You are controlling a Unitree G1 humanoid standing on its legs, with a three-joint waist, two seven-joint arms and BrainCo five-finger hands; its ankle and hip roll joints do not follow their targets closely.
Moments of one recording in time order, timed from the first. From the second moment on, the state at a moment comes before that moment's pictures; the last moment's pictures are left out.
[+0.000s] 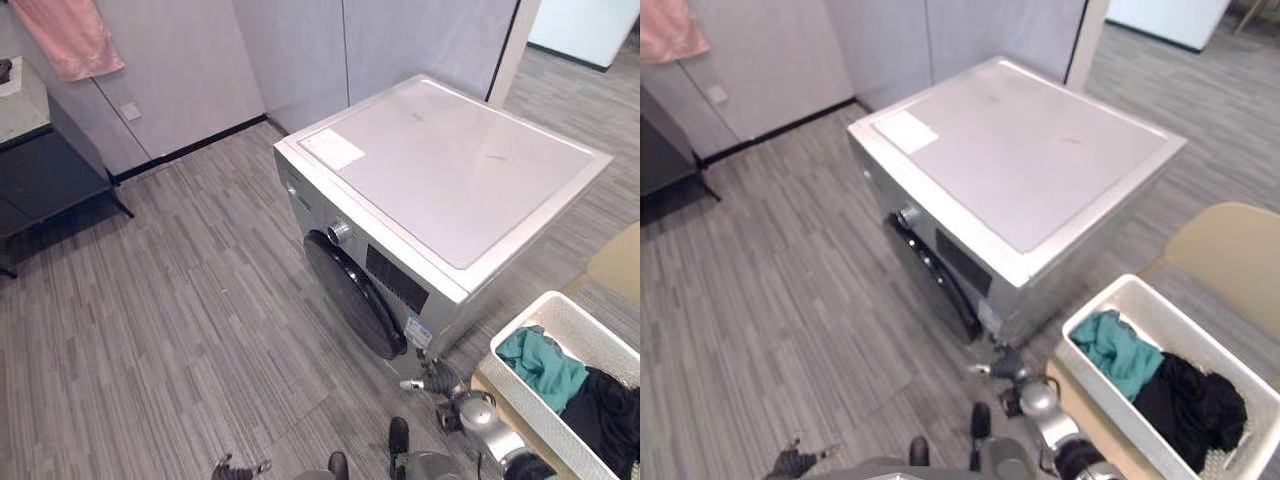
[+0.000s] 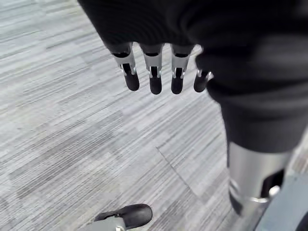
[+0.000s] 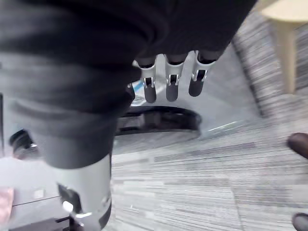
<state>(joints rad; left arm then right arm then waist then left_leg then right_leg) 0.11 0.24 -0.15 1.08 -0.17 -0.03 0.17 -0.14 -0.27 0.45 0.67 0.08 -0.05 -0.04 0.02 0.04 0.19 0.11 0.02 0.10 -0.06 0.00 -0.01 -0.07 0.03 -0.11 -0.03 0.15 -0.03</state>
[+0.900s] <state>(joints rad) -0.09 0.25 -0.24 0.94 -0.19 -0.08 0.24 -0.44 -0.28 0.45 0.68 0.14 -0.06 -0.20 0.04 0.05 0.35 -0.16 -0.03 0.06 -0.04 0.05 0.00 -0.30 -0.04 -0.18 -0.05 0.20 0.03</state>
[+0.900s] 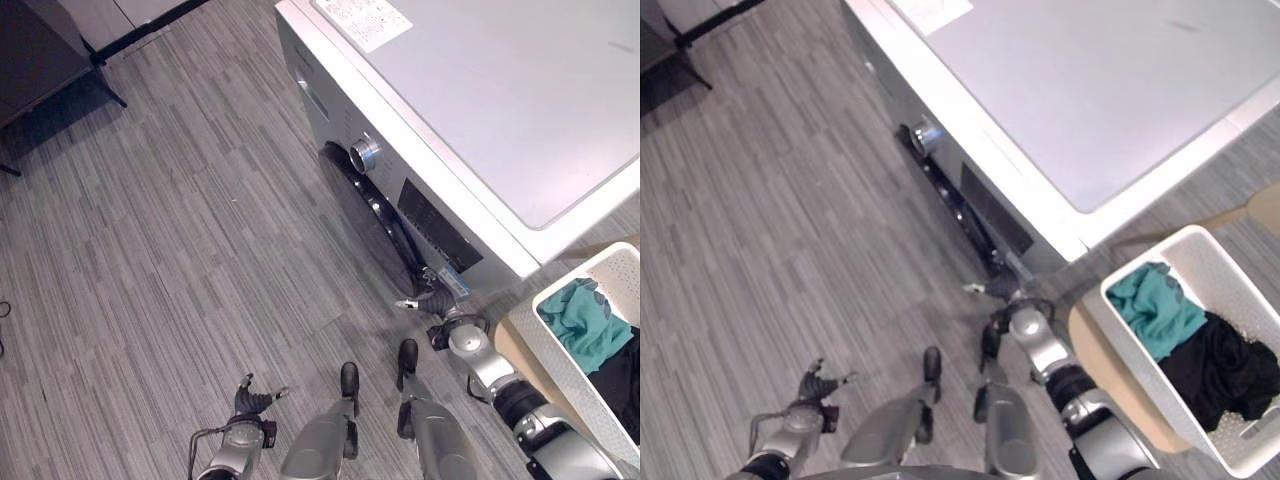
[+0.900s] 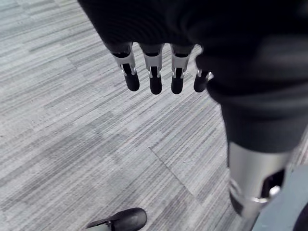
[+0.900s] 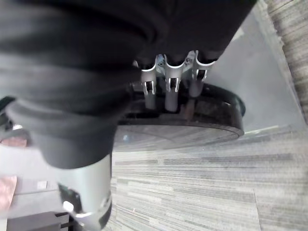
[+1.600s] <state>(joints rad) -0.17 0.30 -0.35 0.88 -0.23 -0.11 0.26 -0.84 -0.08 0.78 0.47 0.42 -0.12 -0.09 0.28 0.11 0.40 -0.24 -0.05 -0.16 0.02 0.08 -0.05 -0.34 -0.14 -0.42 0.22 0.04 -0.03</state>
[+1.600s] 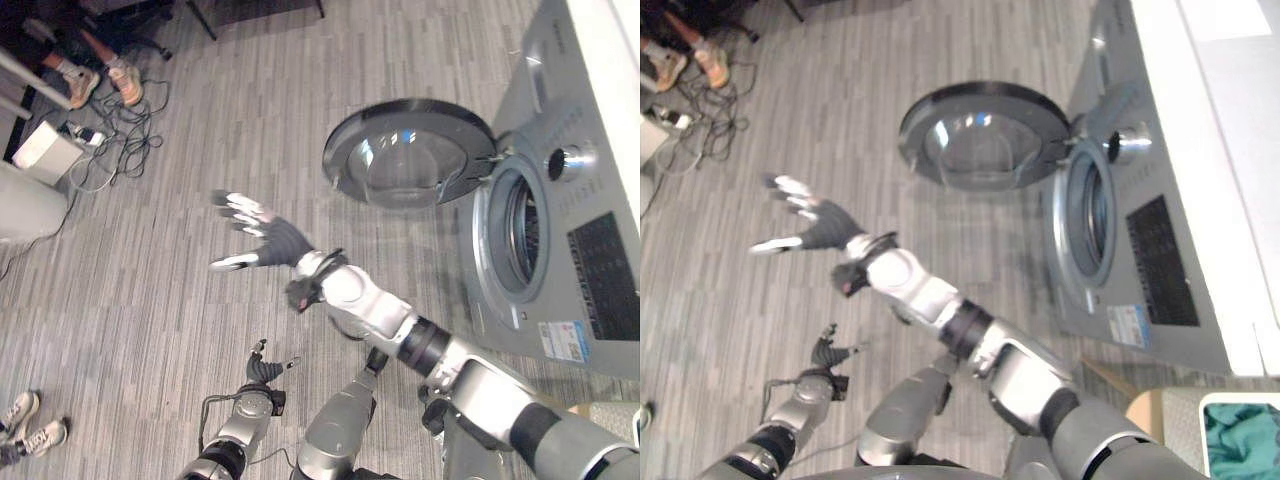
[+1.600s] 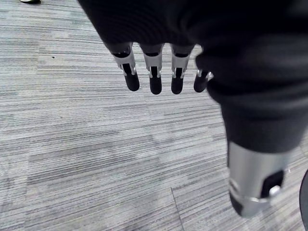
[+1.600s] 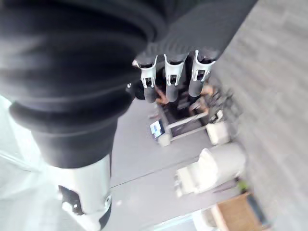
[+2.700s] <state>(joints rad) -0.41 0.48 0.01 1.10 -0.16 -0.02 0.40 0.13 -0.57 0.23 0.03 0.26 -0.13 0.03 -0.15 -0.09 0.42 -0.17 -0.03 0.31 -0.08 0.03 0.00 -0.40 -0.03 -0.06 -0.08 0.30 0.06</state>
